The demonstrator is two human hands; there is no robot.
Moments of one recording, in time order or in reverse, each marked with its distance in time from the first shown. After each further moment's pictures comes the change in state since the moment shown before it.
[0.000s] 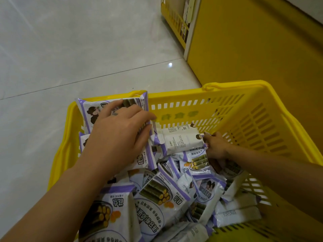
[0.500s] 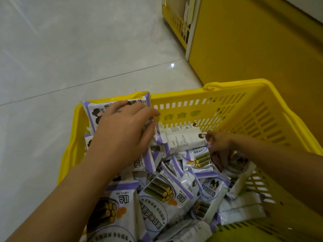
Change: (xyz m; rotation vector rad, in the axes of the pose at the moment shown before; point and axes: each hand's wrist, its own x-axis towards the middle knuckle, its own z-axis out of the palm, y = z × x) left_hand 0.004 0.005 -0.010 -0.034 -0.047 -0.044; right_hand -0.003 -0.005 -0.029 -0.076 -0.136 0.038
